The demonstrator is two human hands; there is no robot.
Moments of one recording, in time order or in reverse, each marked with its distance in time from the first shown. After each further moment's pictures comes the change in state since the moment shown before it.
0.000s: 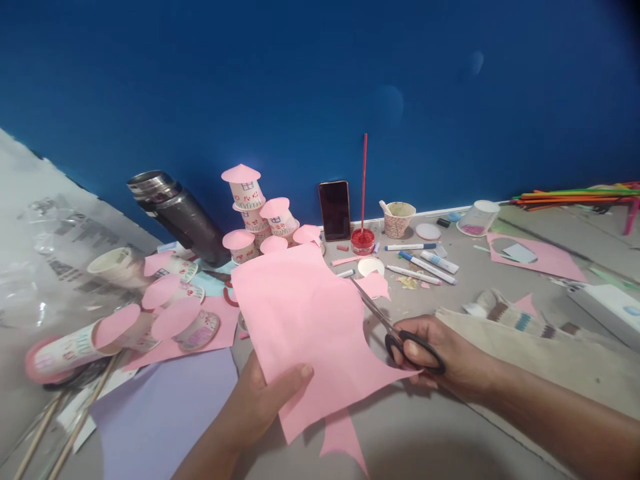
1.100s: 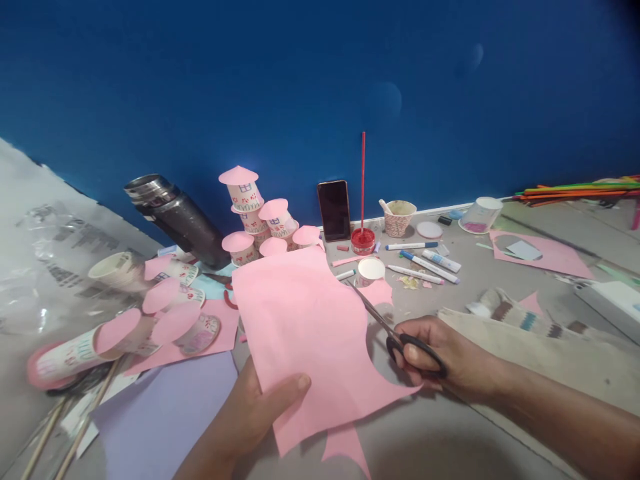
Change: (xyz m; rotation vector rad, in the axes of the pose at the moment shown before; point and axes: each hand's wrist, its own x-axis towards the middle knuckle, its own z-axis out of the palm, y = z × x) left_hand -0.003 0.004 -0.007 -0.027 -0.025 -0.085; right_hand 0.002 0.004 -0.007 -0.028 -0.053 -0.019
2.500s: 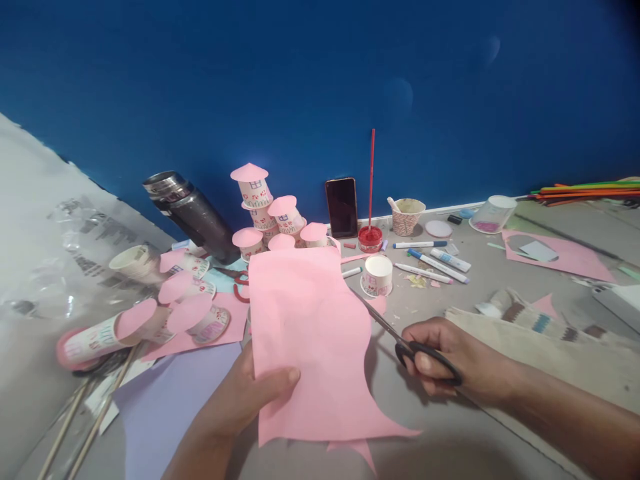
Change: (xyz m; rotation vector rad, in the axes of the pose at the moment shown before) left_hand -0.003 0.007 -0.012 -0.103 0.105 -0.050; right_hand -0.007 -0.002 -0.001 -0.092 -0.067 0.056
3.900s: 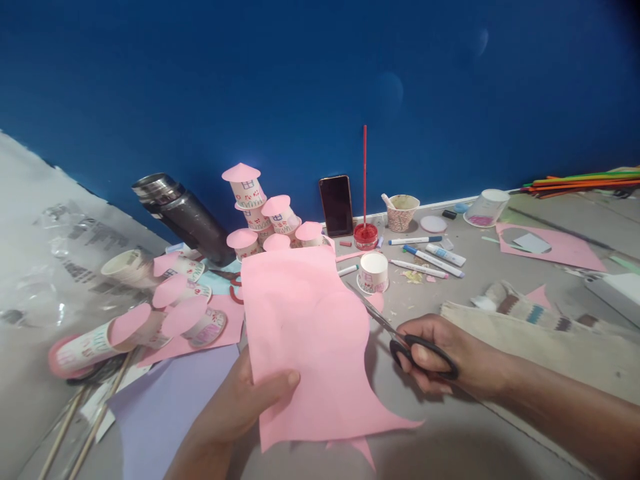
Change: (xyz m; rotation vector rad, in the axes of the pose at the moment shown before) left_hand 0.000 -0.004 -0.001 0.067 -0.032 0.048; right_hand 0.001 -0.003 0.005 0.099 -0.040 -0.031
